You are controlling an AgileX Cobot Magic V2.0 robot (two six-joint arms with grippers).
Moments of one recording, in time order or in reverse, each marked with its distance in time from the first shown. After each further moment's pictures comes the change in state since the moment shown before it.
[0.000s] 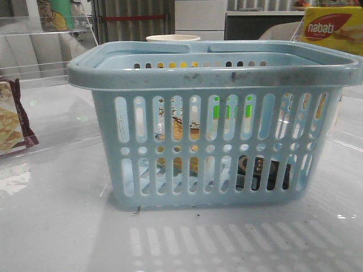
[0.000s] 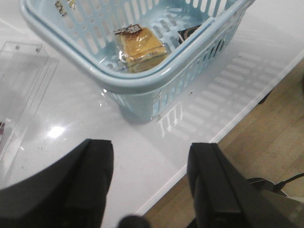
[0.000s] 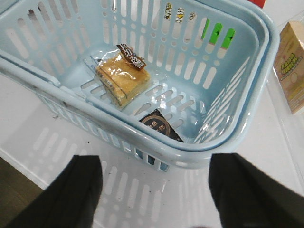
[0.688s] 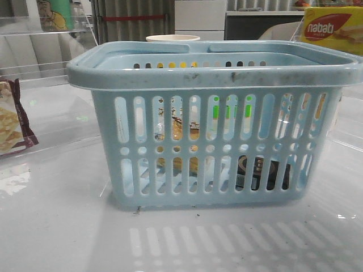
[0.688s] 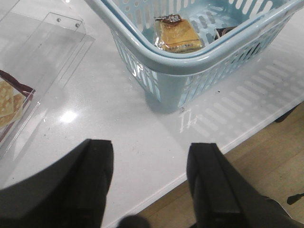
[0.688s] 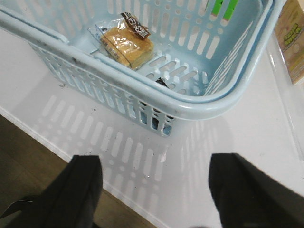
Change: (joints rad) left arm 0.000 -0.063 0.044 0.121 0.006 -0.185; right arm 0.000 -0.122 0.002 -0.002 0.187 0.000
